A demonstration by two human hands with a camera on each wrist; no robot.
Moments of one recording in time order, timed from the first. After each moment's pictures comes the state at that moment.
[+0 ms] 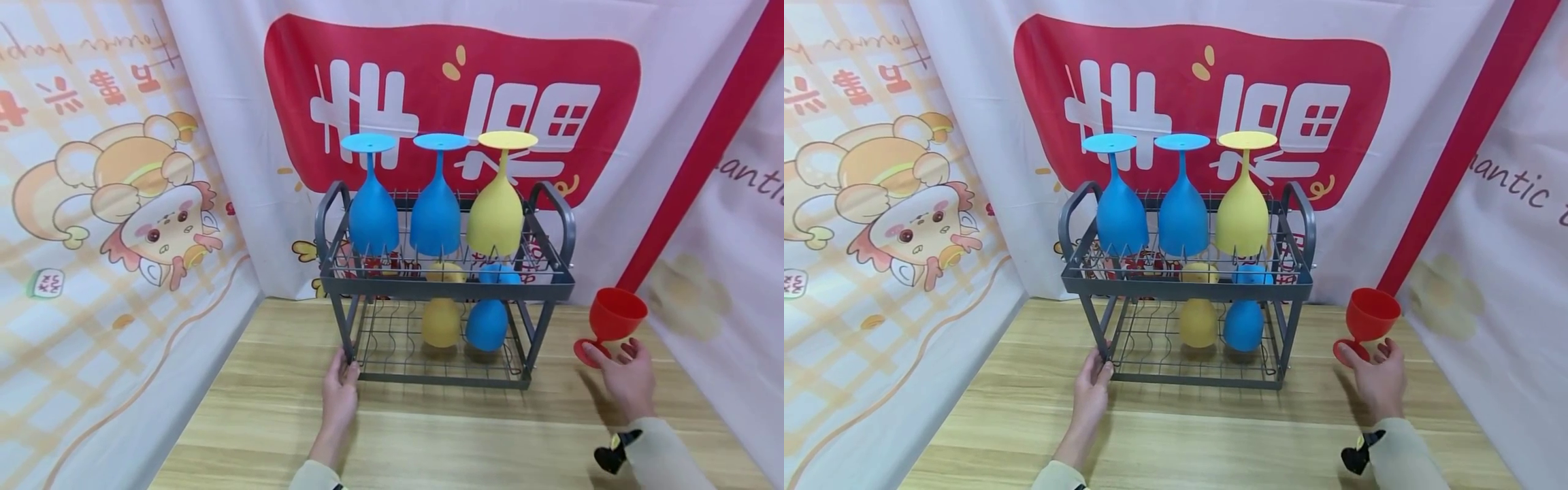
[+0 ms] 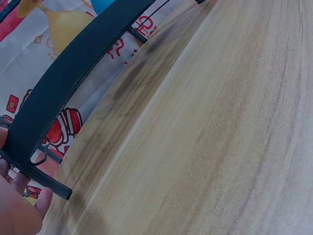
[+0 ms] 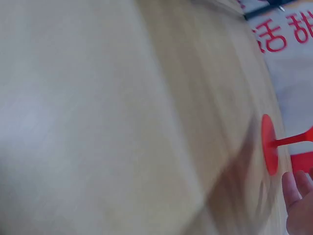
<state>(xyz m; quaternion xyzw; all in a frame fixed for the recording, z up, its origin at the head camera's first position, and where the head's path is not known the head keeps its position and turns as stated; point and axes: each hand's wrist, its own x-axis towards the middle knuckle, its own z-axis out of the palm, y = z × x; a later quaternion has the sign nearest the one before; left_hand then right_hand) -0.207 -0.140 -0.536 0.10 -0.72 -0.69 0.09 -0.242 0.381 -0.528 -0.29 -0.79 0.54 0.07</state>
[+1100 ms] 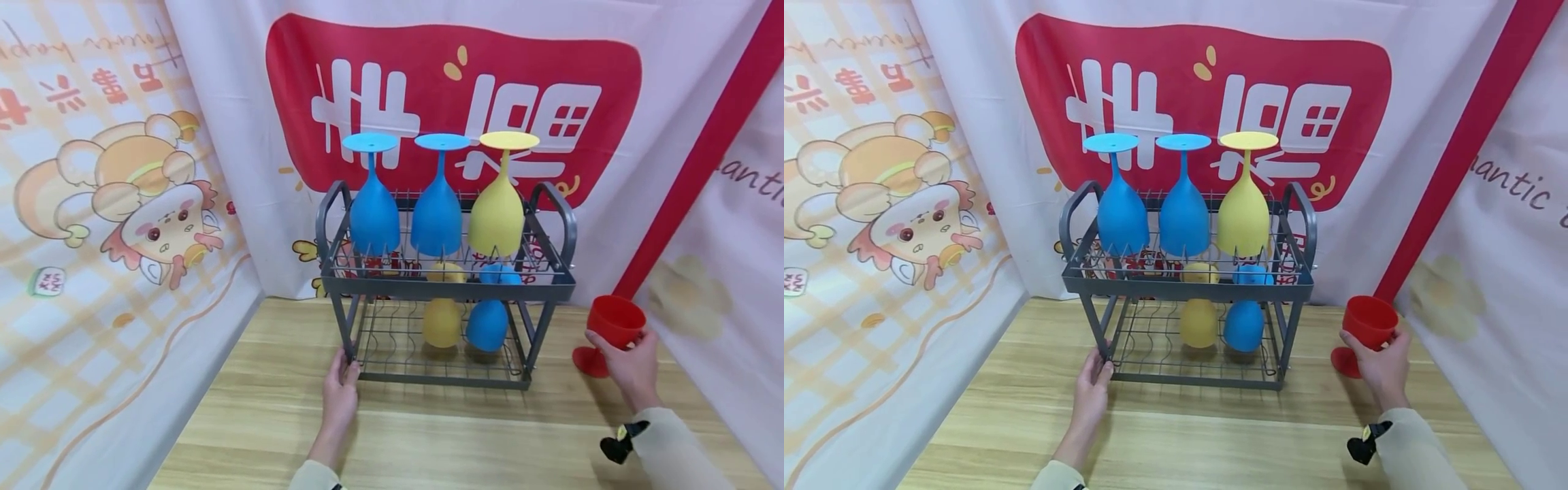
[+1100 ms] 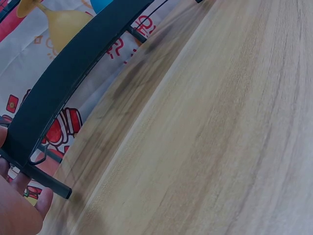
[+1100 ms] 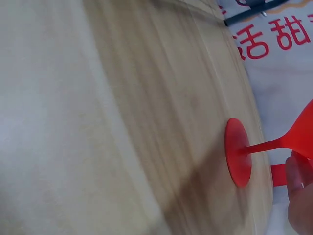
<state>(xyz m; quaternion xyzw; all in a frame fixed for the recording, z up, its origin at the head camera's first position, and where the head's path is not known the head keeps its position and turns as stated) -0.206 -0.139 -0.537 0.11 -0.71 -0.69 0.08 -0.253 0.382 -0.506 -0.27 -0.79 0.54 0.10</state>
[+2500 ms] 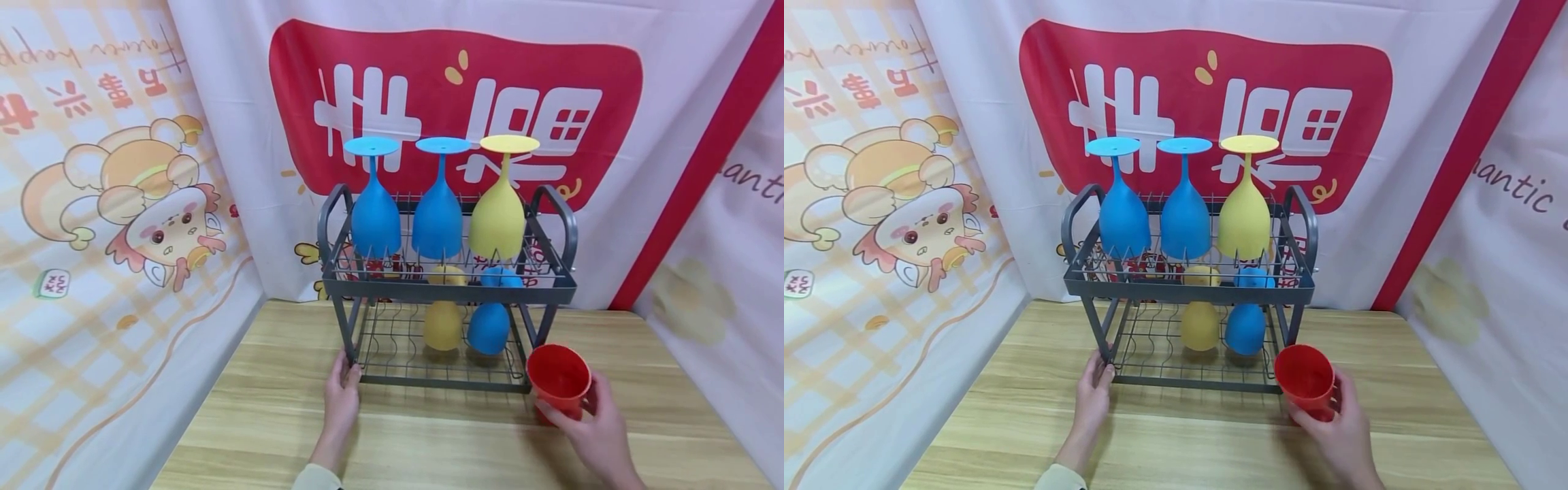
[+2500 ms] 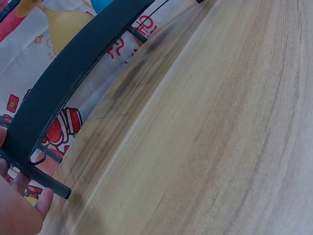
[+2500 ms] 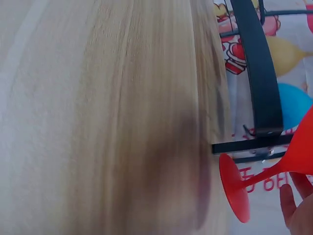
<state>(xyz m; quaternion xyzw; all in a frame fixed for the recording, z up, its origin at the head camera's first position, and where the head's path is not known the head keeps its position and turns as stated) -0.206 -0.138 -0.538 0.11 -0.71 -0.69 0.08 -0.146 0.272 -0.495 -0.13 -0.85 0.50 0.06</state>
